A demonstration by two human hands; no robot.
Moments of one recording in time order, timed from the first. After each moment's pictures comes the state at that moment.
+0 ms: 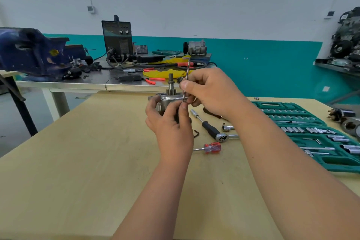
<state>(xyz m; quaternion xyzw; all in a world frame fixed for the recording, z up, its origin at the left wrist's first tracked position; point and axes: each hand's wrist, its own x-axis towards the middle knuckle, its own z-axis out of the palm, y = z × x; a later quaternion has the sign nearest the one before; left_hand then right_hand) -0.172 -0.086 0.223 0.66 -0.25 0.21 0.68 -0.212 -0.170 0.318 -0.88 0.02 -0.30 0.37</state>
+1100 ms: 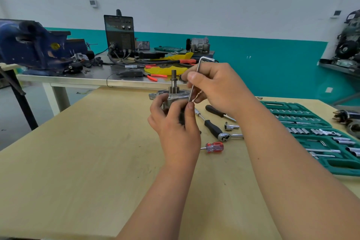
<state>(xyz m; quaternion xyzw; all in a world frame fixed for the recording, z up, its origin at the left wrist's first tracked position) -0.176 -0.091 0.217 0.65 -0.24 0.28 0.67 -0.213 -0.169 0.320 -0.86 0.00 -0.32 0.40</state>
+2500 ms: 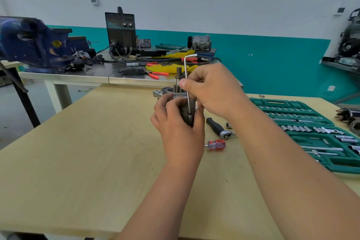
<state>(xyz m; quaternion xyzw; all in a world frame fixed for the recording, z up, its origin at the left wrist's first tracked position) -0.179 -0.087 0.214 0.69 -0.23 0.26 0.64 -0.209 -0.156 0.315 -0.90 0.05 -0.33 0.28</state>
